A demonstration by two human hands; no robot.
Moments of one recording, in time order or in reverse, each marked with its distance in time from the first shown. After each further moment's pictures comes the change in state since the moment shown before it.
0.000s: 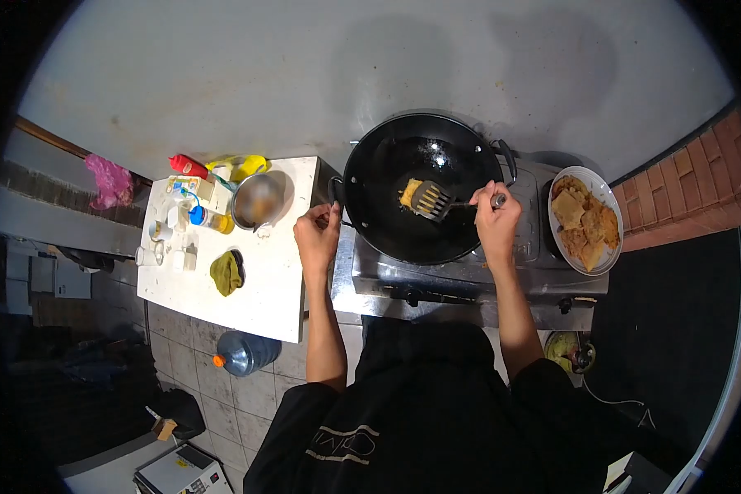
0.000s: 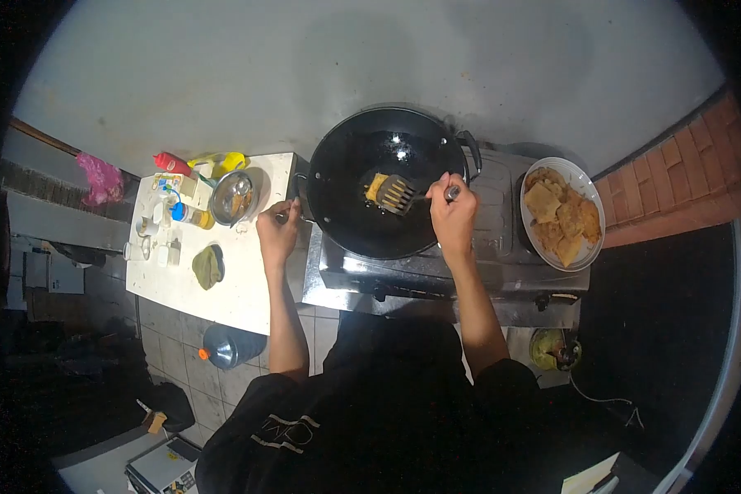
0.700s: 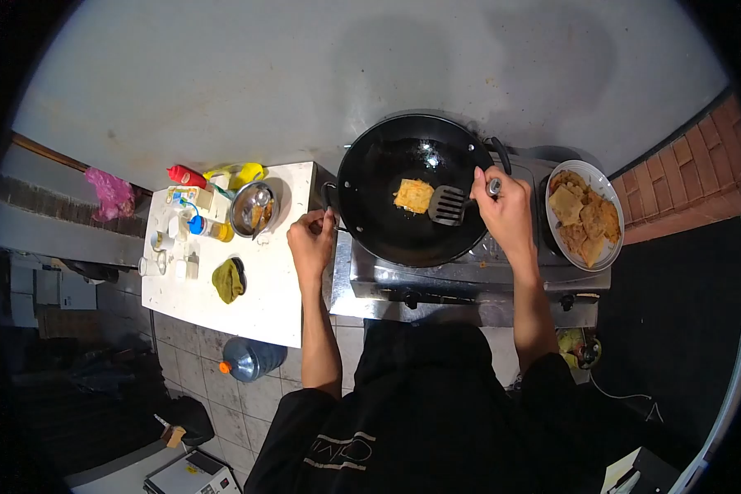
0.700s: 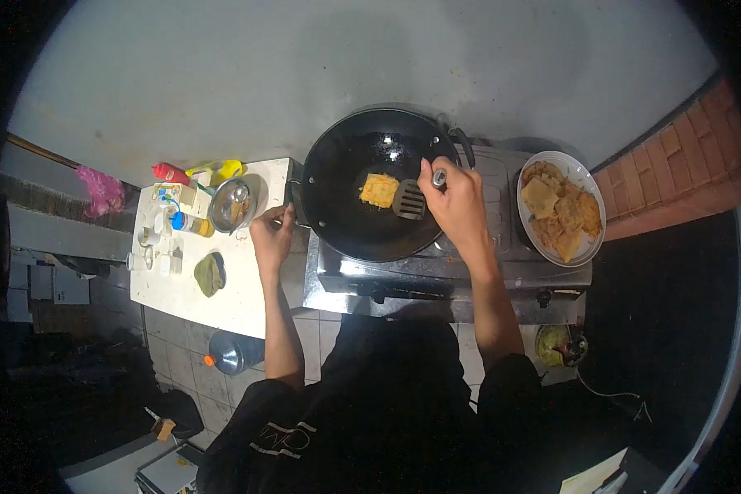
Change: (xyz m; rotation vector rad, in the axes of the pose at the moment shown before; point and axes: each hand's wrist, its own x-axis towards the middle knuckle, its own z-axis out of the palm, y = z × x) left_hand 0.002 0.005 -0.004 0.036 -0.065 -0.031; right_hand 0.028 -0.055 -0.026 -0.185 -0.172 -0.301
